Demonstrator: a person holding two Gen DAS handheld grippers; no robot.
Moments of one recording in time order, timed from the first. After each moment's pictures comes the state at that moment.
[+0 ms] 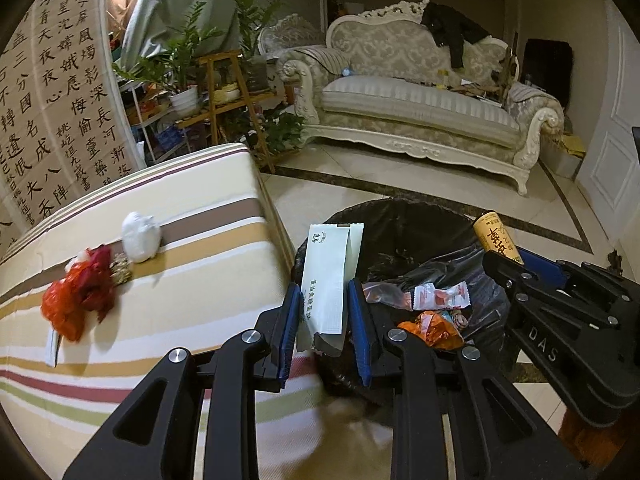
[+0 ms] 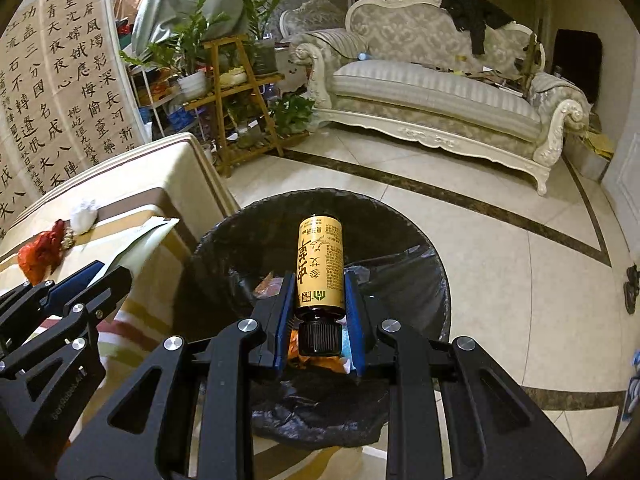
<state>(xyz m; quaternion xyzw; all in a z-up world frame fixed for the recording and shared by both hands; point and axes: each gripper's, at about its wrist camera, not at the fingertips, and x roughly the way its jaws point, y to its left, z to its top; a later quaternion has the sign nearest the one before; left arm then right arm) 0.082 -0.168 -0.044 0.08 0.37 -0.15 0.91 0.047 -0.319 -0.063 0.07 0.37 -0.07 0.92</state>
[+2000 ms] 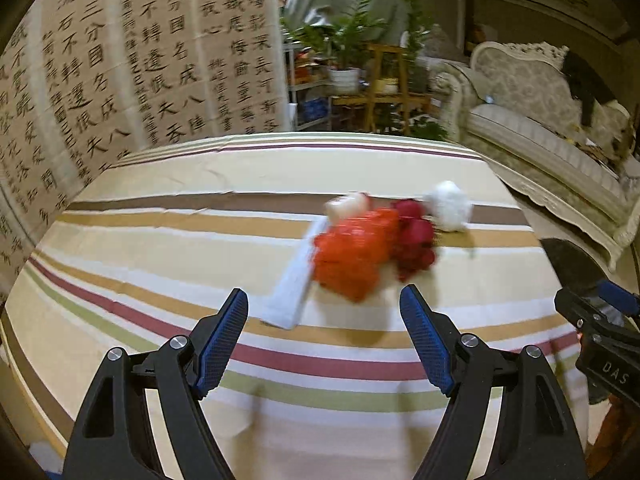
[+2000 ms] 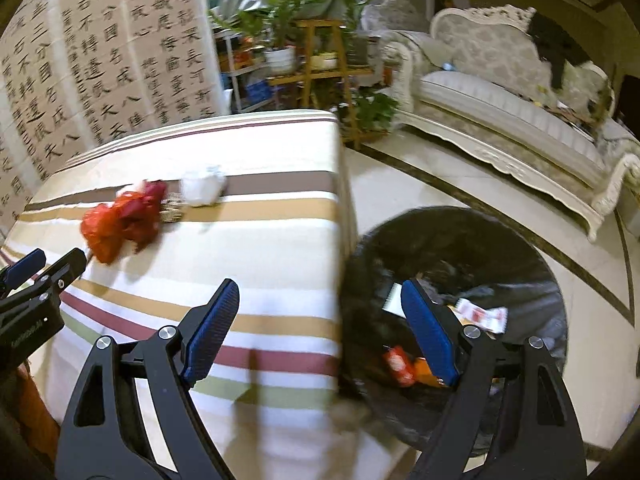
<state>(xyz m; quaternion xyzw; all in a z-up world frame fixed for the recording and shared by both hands) 0.076 0.038 -0.037 -0.01 0.37 0.07 0.93 0.074 -0.168 -0.050 0.01 0.38 0.05 0.92</state>
